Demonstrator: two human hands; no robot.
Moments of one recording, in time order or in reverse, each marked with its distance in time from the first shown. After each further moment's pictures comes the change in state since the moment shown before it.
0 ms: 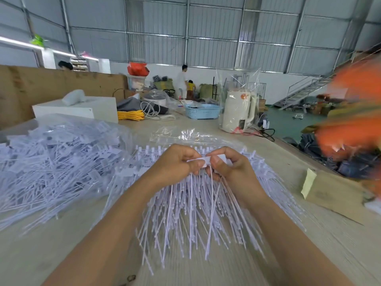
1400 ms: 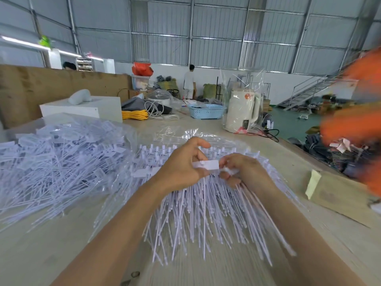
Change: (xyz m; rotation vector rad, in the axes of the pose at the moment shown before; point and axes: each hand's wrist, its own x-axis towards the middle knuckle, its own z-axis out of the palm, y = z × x) left_hand -0.004 0.001 0.011 -0.009 0.033 0.078; right_hand 0.015 -0.007 -0.015 0.013 0.086 0.402
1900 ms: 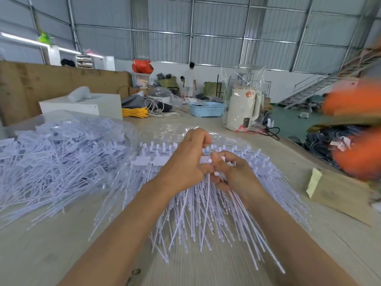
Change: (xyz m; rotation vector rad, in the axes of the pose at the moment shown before) left_hand 0.006 -0.002 0.006 0.327 0.154 0.241; right_hand -0.012 0.018 0.017 -0.004 -0.121 -0.232
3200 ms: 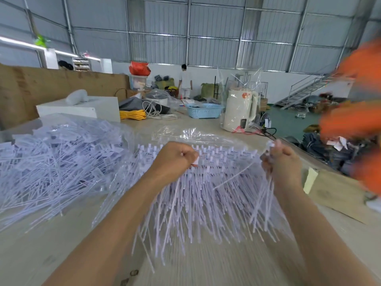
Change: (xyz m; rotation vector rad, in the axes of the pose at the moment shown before) left_hand -0.001 -0.003 -0.014 -0.312 -0.034 -0.373; right_hand 0.004 -0.016 -0.066 0.104 0.651 -0.072
